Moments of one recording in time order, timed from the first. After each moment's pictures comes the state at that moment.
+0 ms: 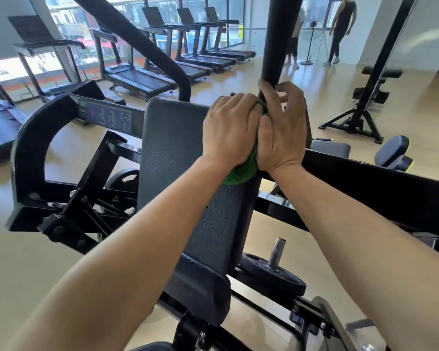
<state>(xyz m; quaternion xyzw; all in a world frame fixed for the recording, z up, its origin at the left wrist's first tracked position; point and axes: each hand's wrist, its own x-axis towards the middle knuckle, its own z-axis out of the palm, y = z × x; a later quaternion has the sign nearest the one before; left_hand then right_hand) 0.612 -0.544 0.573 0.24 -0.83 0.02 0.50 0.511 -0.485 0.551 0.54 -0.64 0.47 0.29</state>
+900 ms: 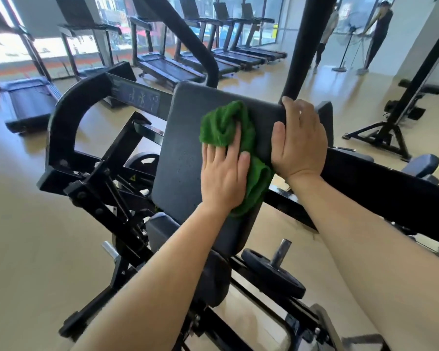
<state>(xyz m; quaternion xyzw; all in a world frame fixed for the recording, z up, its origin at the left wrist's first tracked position) 0.663 -0.507 0.477 0.35 -0.83 0.02 0.44 0.510 -0.473 0.528 0.56 -0.68 0.36 0.31</state>
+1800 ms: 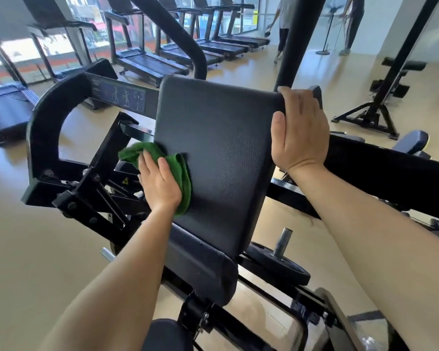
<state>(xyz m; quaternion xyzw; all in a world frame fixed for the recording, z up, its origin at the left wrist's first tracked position) 0.749 -0.611 0.407 0.59 -0.65 -0.19 0.44 0.511 -0.475 0.525 0.55 -0.68 0.36 0.33</state>
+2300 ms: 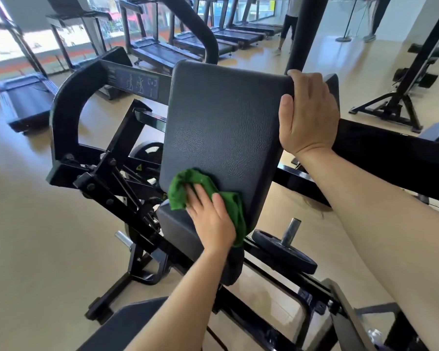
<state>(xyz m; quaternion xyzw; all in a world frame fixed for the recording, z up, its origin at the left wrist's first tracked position) 0.709 -0.464 0.349 0.58 -0.68 -0.21 0.40 0.511 -0.473 0.524 0.54 -0.69 0.36 0.32</state>
